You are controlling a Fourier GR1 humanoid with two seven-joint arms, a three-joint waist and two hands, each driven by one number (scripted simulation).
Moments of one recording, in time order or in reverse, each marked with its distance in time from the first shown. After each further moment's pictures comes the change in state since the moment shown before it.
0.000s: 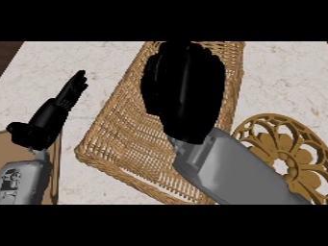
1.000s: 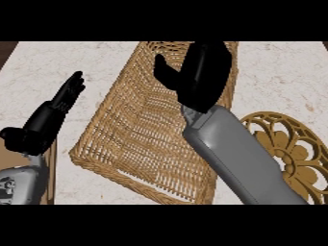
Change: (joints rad) left arm 0.035 -0.008 -0.011 -0.092 0.002 0.012 0.062; right arm 0.022 0.007 -0.112 0.236 0.065 -0.306 -0.136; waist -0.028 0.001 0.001
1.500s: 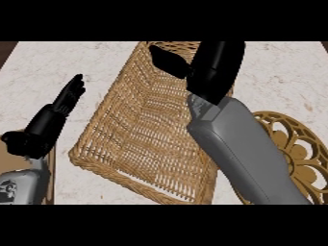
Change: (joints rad) left arm 0.022 -0.008 -0.006 -0.007 -0.006 0.008 -0.008; right arm -0.029 0.003 -0.084 -0.053 -0.101 -0.087 -0.027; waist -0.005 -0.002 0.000
